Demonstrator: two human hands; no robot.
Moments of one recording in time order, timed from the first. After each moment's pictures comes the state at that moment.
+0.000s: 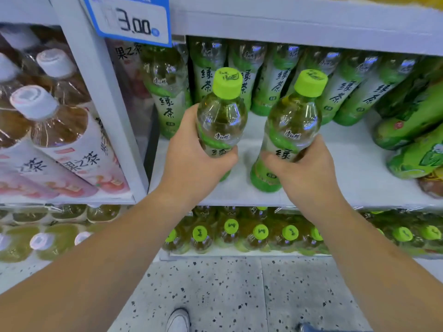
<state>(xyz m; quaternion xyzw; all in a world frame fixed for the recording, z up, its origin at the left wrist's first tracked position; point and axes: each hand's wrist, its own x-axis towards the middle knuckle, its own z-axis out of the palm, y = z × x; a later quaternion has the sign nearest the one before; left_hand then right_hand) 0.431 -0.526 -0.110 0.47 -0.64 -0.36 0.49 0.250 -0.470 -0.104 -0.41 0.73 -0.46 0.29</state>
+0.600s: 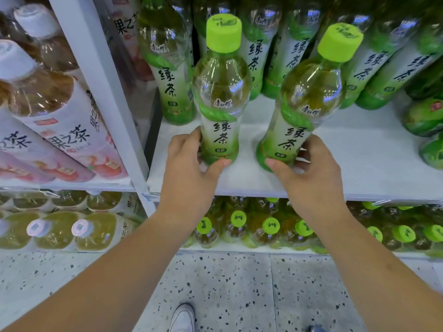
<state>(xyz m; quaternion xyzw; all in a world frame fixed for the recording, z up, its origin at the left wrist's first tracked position) 0.444 -0.508 -0.180 0.58 -0.66 -0.28 0.40 0.239 -0.459 -0.170 -0.48 0.72 -0.44 0.26</state>
